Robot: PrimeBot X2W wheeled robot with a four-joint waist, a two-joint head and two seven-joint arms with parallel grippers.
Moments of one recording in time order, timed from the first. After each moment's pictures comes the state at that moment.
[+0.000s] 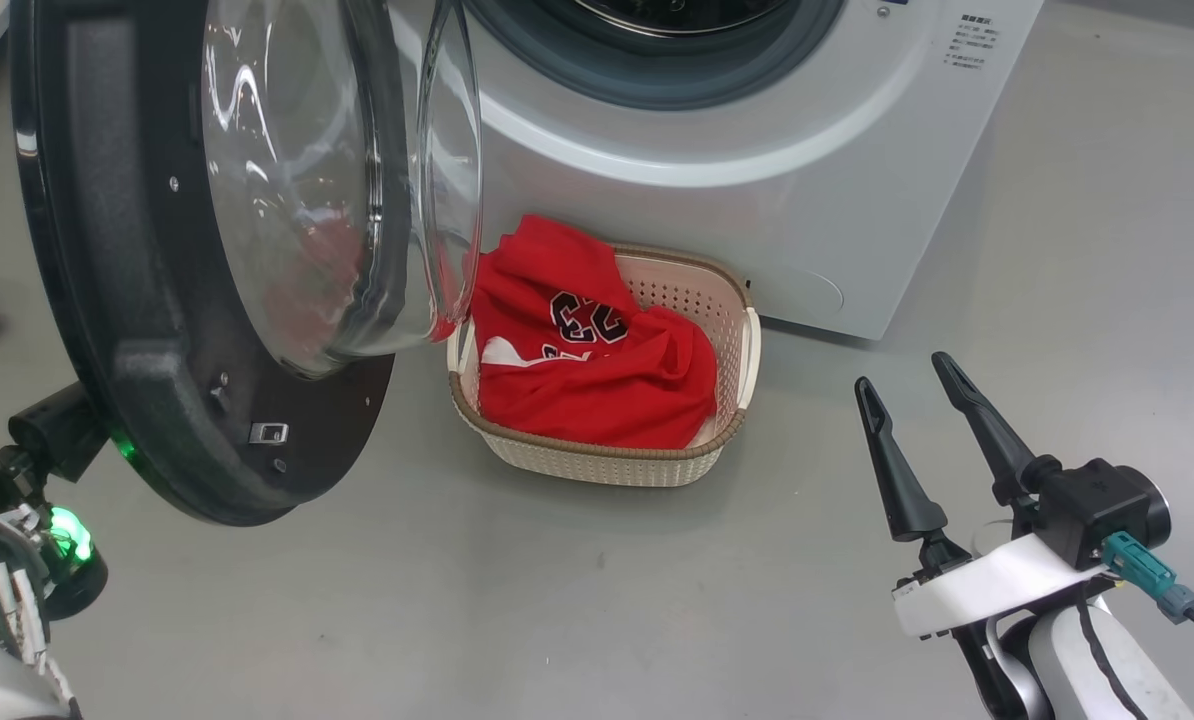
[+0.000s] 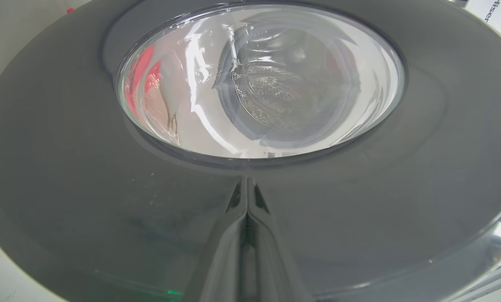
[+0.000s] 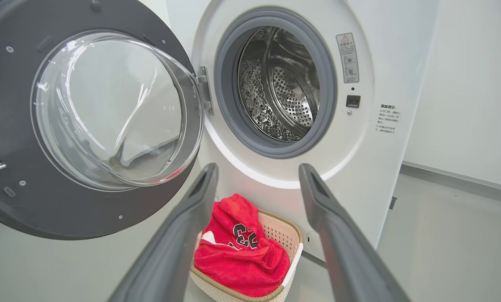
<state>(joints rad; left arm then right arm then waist) -0.60 0.02 0.70 0.52 -1.21 0.09 1.19 -0.07 -0.19 0.29 0.01 0.34 0.11 -0.23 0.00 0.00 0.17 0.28</state>
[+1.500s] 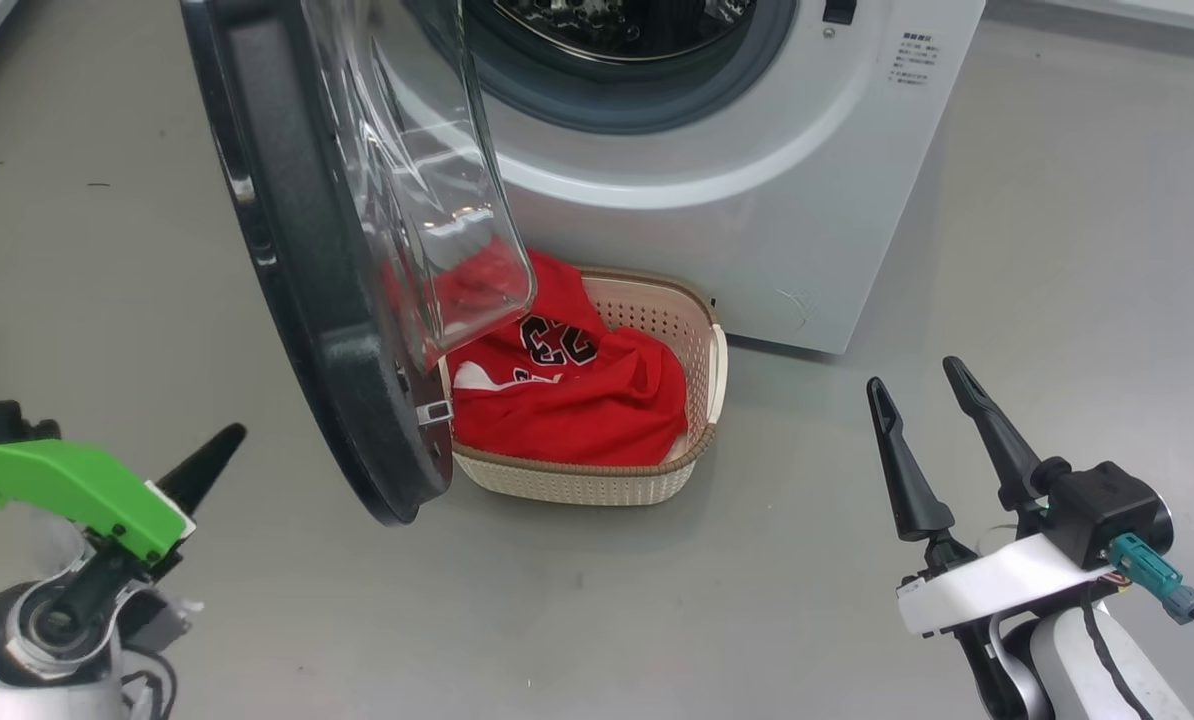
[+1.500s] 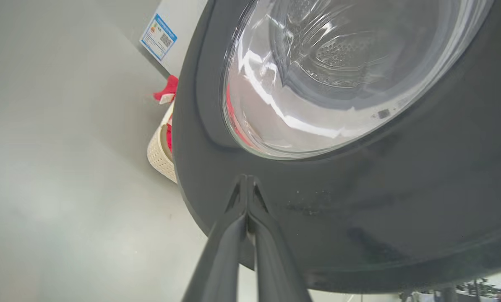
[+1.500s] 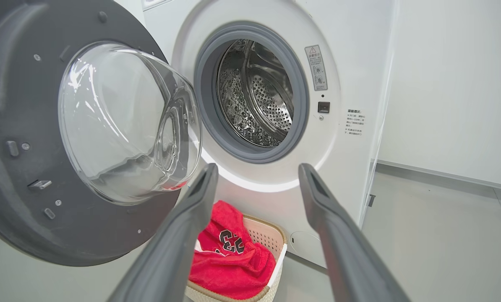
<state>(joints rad) -0.28 0.05 0.22 0.21 -1.04 -0.05 0.78 -0.07 -0.17 0.27 0.05 0.35 0.11 -0.24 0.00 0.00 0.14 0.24</state>
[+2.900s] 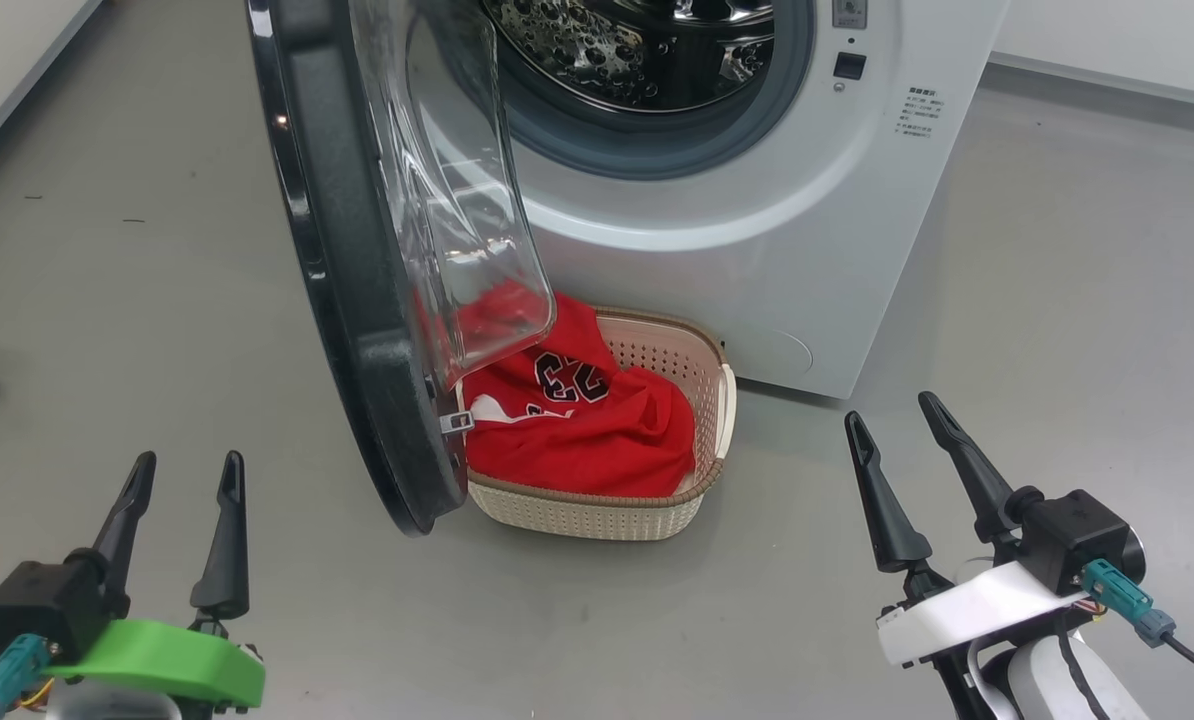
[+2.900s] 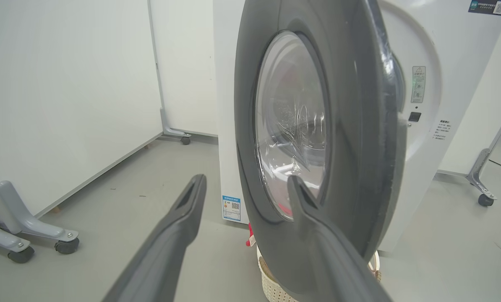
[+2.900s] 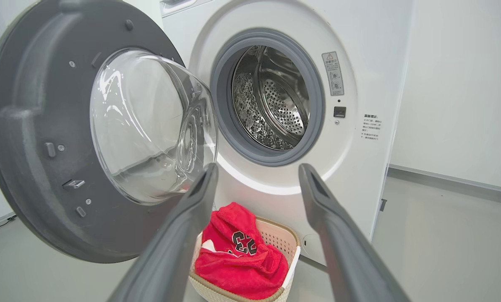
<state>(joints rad) 0.03 0.14 -0.01 -0.01 -0.37 -0.12 -0.09 -0.04 -0.14 0.29 0.06 0.35 0.10 -0.24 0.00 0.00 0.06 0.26</state>
